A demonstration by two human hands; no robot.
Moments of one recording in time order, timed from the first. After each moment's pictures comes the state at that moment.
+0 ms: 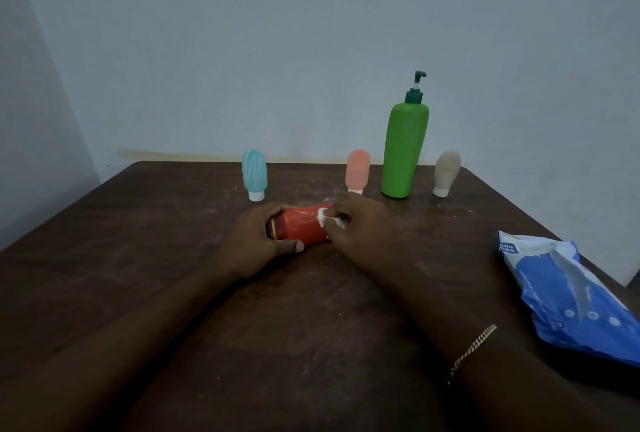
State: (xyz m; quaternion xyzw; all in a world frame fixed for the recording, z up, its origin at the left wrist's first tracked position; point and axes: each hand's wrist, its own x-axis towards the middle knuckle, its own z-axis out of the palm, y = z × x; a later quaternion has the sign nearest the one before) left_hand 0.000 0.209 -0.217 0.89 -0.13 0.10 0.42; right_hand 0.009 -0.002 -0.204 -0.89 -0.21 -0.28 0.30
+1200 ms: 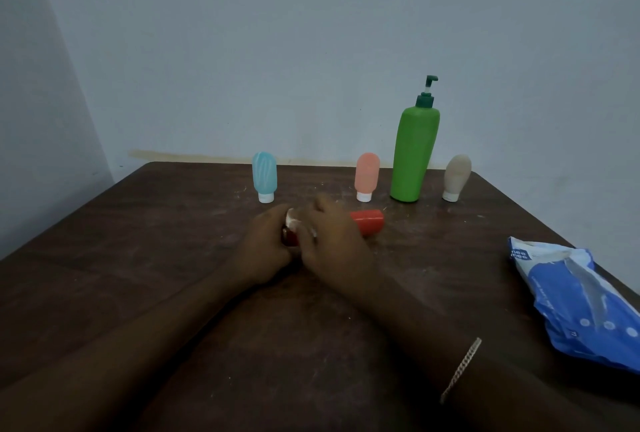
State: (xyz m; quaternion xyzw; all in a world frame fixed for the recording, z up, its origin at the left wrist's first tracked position) left_hand -0.015 0.206 -0.215 0.89 -0.15 0.17 0.40; right_hand -0.024 0.055 -0.194 -0.87 -0.30 -0.26 0.29
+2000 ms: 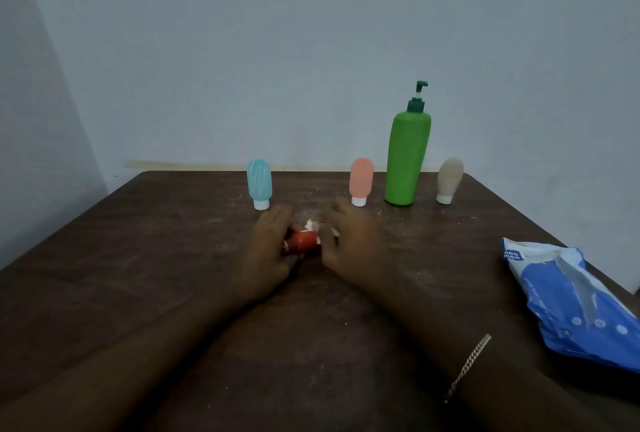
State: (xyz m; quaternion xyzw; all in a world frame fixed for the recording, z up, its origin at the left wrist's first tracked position) left_hand -0.013 0.206 -0.222 0.90 -0.19 0.25 0.30; right_hand -0.004 0.026 -0.200 -0.88 -0.27 -0.29 0.27
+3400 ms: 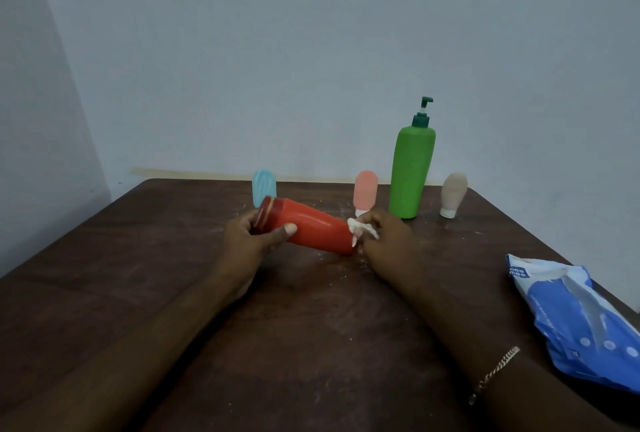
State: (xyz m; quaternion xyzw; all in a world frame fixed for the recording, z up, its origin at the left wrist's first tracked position) left_hand -0.010 0.214 -0.204 0.66 -0.04 0.13 0.74; right_hand 0.023 -0.015 -0.205 -0.87 -0.11 -0.22 0.44
